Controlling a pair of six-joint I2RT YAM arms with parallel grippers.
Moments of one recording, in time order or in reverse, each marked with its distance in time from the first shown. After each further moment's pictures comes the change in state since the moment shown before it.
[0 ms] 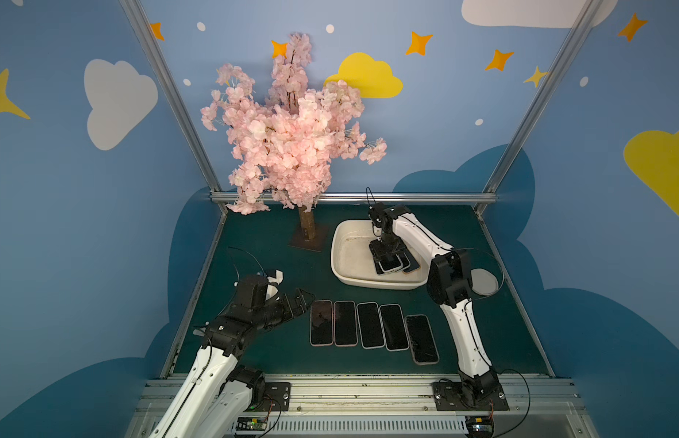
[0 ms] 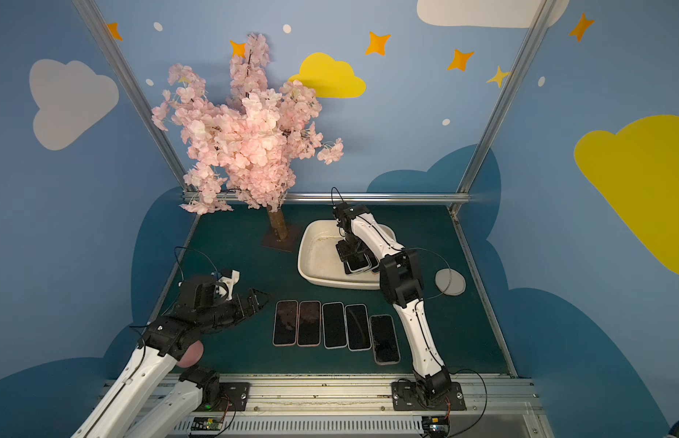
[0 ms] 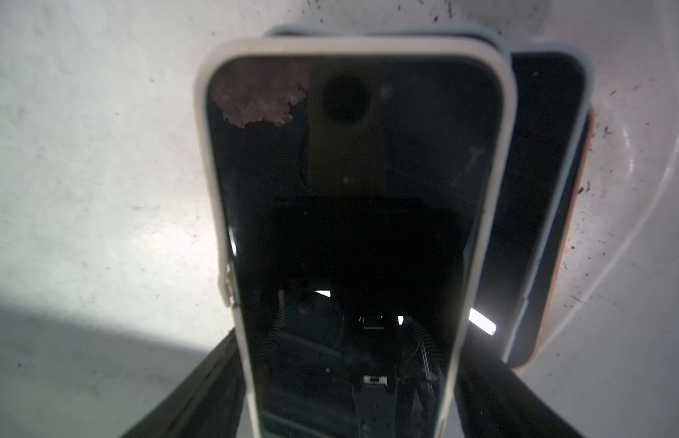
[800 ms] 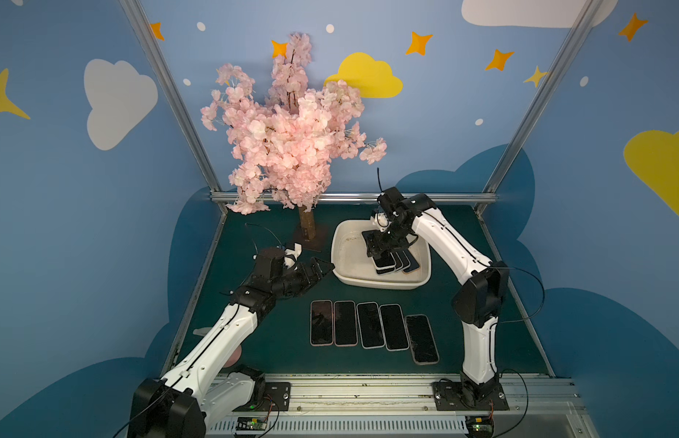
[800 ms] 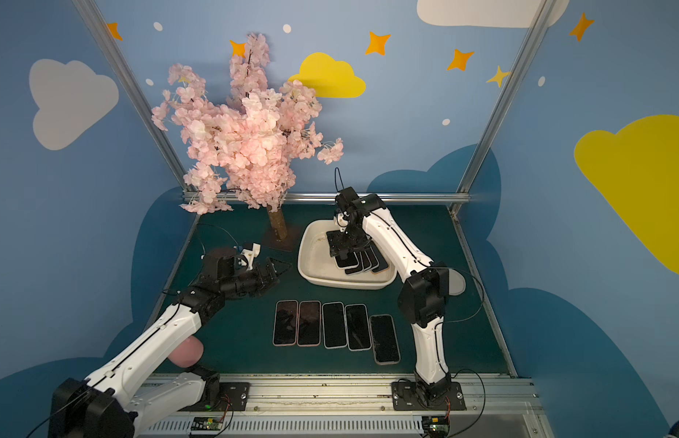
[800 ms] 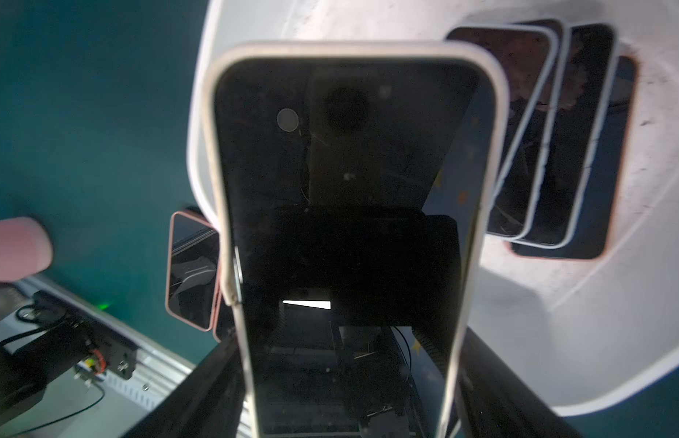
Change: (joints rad) left arm -0.046 0.389 0.088 0.498 0.138 -0.185; right arm 0.087 -0.359 -0.134 -0.036 -0.324 0.063
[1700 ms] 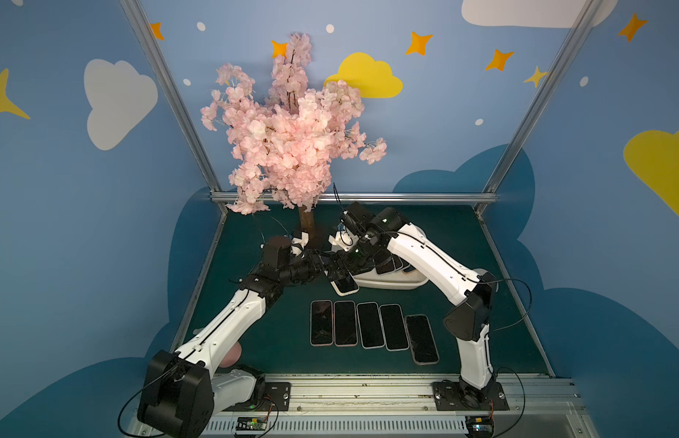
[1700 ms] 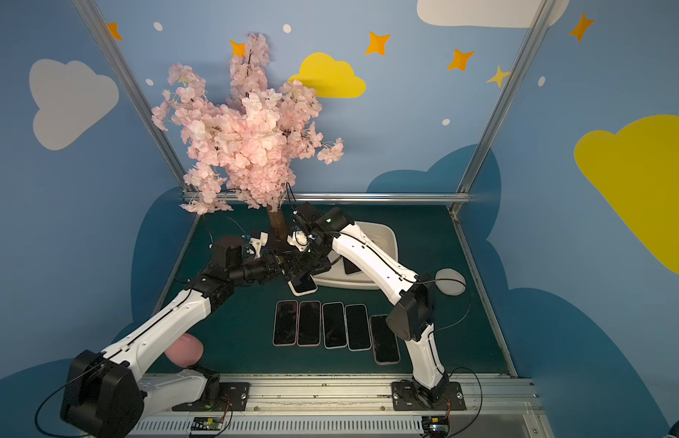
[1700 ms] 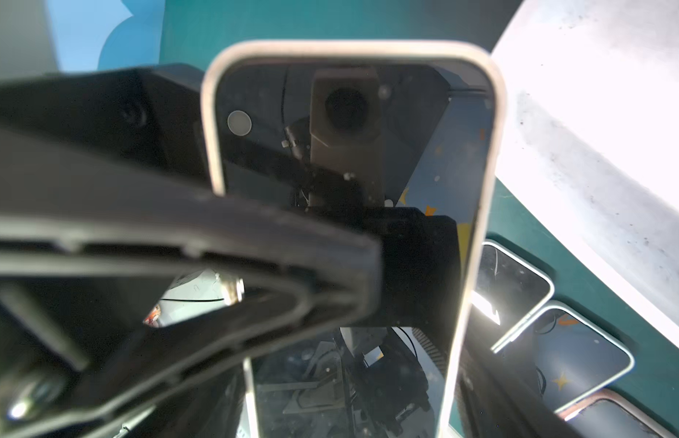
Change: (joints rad) left arm -0.011 0.122 0.079 0.110 0.033 -0.050; right arm 0.263 -0.012 0.076 -0.007 -0.206 0.139
